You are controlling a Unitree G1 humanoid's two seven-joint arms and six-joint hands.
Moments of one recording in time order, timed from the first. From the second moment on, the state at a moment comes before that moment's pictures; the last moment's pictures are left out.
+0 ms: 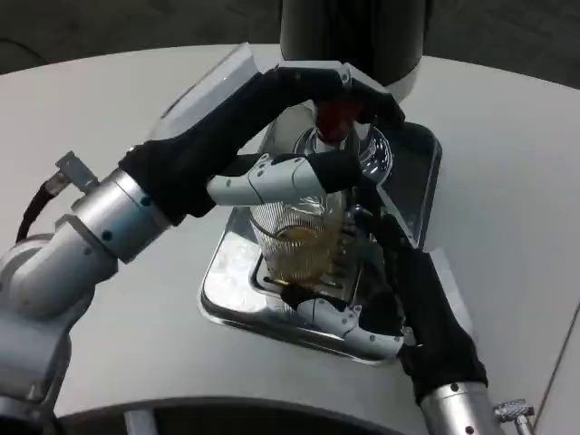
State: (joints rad) left arm -0.65 0.50 -0.05 0.09 0.04 -0.46 -0.48; right arm -0.12 0.04 0.21 -0.05 -0.31 -0.16 -0.13
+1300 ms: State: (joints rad) left arm -0.66 0.53 -0.05 0.12 0.05 -0.51 -0.47; right arm -0.26 0.07 0.20 0.13 -0.29 -0.20 -0.19
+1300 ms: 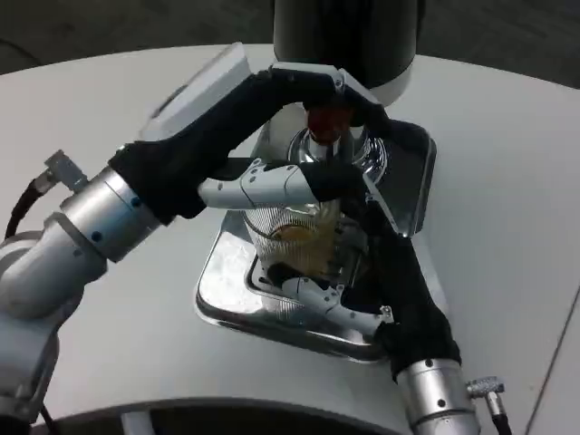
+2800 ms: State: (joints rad) left arm -0.65 0.55 -0.05 0.11 0.05 -0.51 -0.45; right arm -0.41 0.10 0.20 0.36 -0.32 -0.29 -0.29
